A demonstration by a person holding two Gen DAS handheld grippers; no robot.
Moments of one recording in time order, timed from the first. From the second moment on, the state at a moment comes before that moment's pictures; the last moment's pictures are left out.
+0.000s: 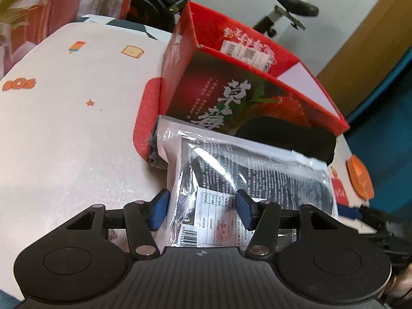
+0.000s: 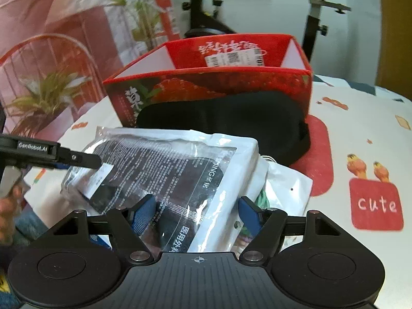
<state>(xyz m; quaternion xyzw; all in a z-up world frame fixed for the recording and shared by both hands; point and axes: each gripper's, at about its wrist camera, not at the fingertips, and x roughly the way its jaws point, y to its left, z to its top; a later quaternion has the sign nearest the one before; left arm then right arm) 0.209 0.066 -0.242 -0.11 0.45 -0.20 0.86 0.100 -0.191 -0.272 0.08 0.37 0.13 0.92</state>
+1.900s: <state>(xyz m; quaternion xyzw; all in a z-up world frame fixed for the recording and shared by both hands) 0.242 -0.006 -0.122 -0.05 0.27 -0.19 0.94 0.181 -0.256 -0.154 0.01 0.19 0.12 0.97</state>
